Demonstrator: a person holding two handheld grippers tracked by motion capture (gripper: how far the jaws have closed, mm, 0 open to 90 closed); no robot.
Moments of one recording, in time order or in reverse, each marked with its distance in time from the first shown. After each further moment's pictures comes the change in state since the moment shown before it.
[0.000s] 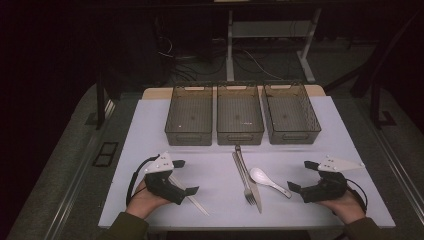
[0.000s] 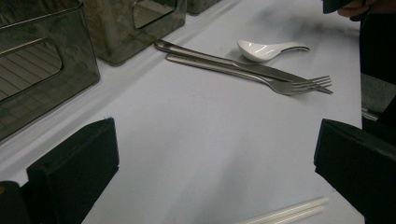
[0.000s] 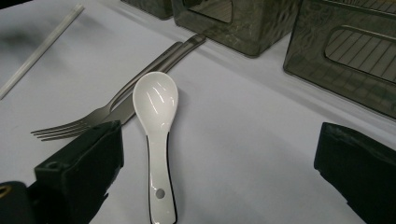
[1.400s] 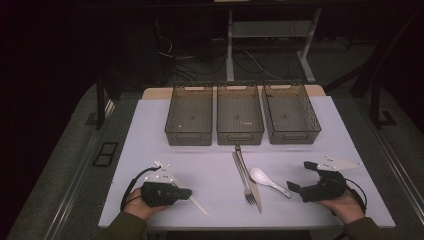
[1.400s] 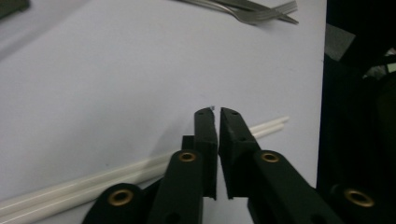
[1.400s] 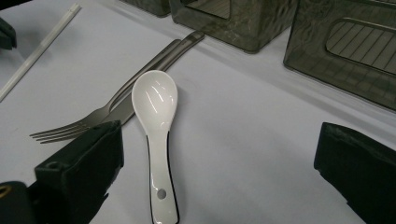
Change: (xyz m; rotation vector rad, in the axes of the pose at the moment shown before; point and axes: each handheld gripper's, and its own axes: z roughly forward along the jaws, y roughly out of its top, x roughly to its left) left arm -0.006 -0.025 -0.005 0.206 -0.148 0.022; right arm 0.000 0.000 0.002 0.011 -0.004 0.030
